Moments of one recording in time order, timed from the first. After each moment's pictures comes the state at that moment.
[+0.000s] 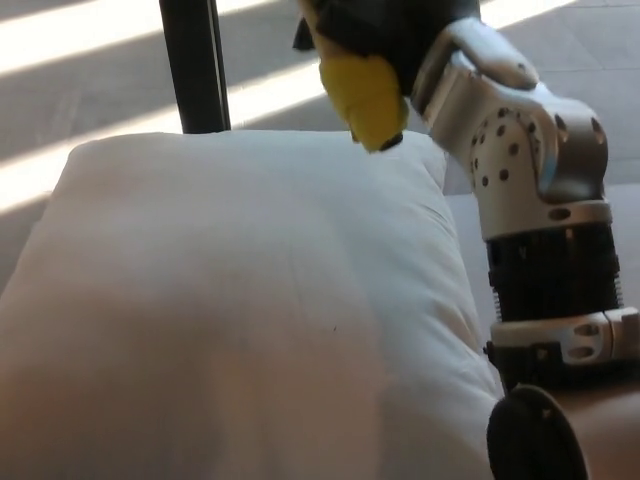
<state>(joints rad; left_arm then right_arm) 0.16 0.51 0.49 1.21 -0.32 -0.03 -0.20 -1.15 0.13 -0.22 0.36 0.26 0.67 -0.11</state>
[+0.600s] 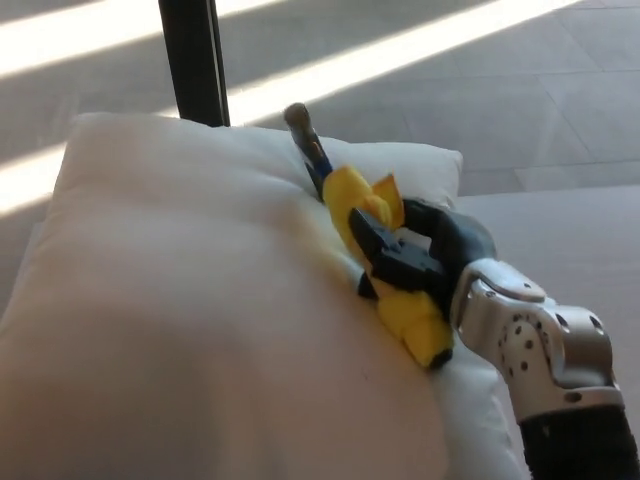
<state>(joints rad) 0.14 0.53 0.48 1.21 -0.32 -0.03 -0.19 -0.68 0.09 -0.14 0.27 0.27 0.78 -0.17</state>
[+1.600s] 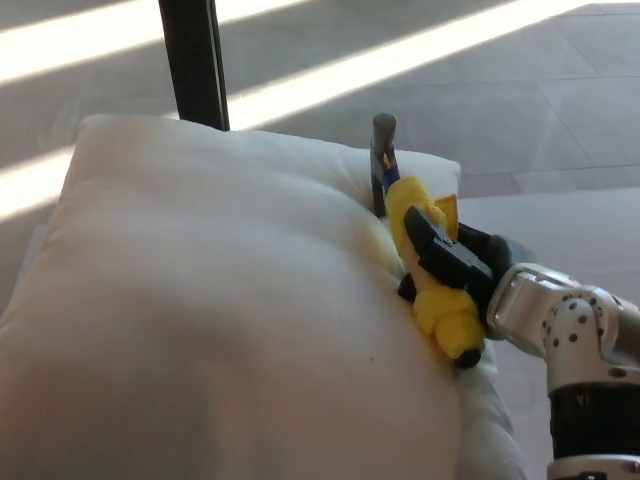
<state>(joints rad) 0.14 0.53 0.49 1.19 -0.32 -0.02 -0.17 -0.81 0.09 -0.37 0.36 0.36 0.93 -0.31</state>
